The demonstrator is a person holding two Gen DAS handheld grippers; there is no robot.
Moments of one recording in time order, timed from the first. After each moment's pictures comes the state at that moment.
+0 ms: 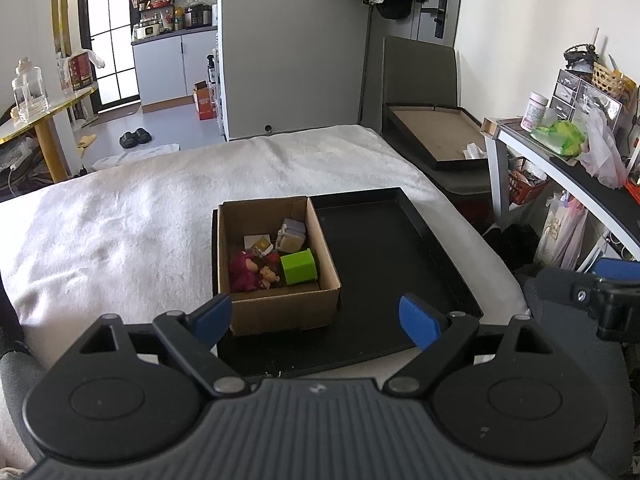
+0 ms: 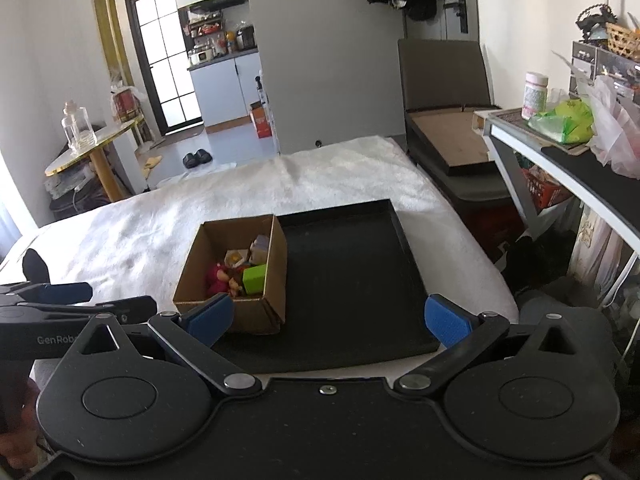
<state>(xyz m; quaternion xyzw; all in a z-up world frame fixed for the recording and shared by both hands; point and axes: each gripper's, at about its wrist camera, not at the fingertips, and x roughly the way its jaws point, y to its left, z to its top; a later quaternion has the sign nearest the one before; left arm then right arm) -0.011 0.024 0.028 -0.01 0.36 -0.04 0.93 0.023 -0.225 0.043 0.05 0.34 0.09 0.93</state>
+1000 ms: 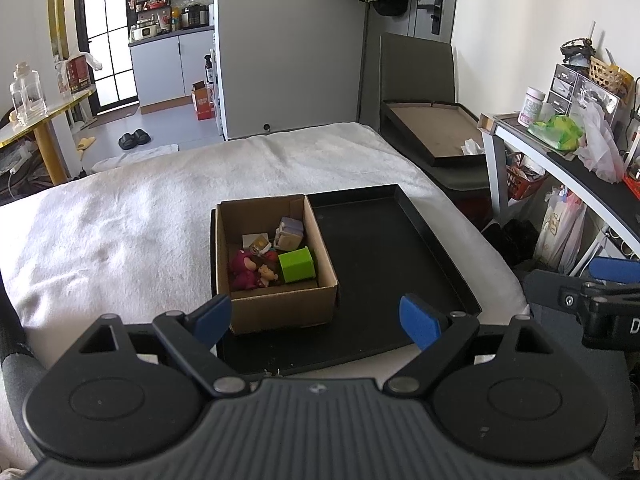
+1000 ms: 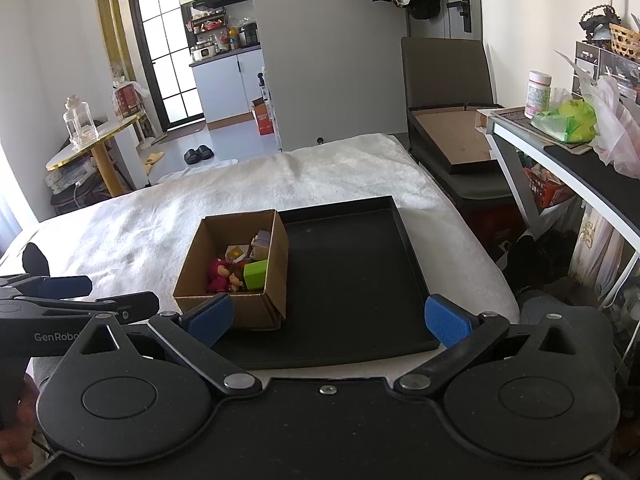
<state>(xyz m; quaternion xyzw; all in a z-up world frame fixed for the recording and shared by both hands) -0.013 0.020 0.028 0.00 0.36 -0.04 0.93 0.023 -0.224 0.038 0.05 0.35 0.09 0.93</state>
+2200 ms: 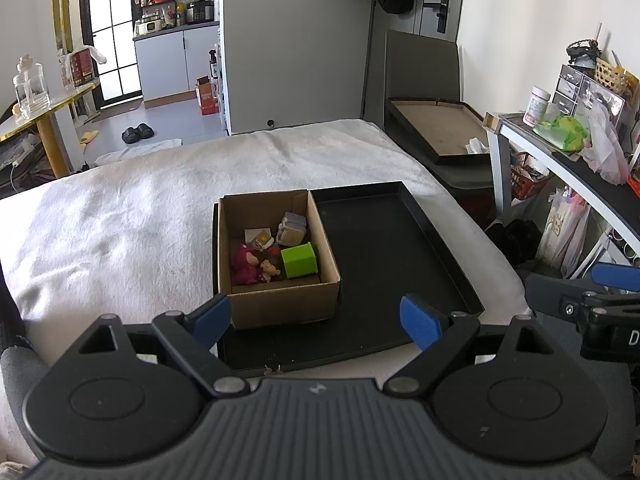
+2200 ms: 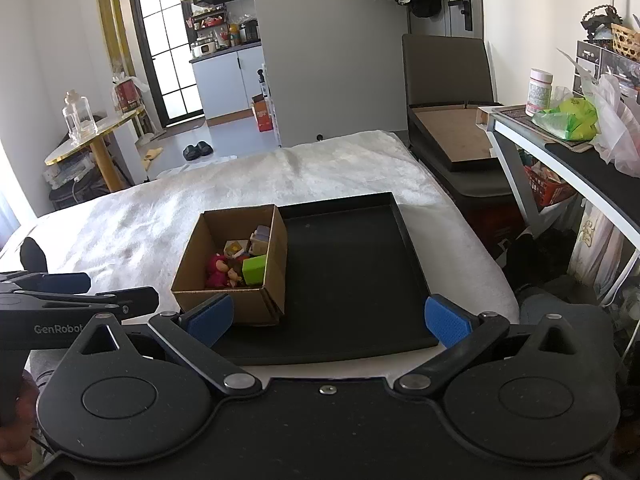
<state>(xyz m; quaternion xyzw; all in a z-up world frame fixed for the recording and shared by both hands) -0.013 0.022 0.024 -0.01 0.36 -0.03 0.93 0.023 -0.223 0.036 0.04 0.35 0.09 0.93</state>
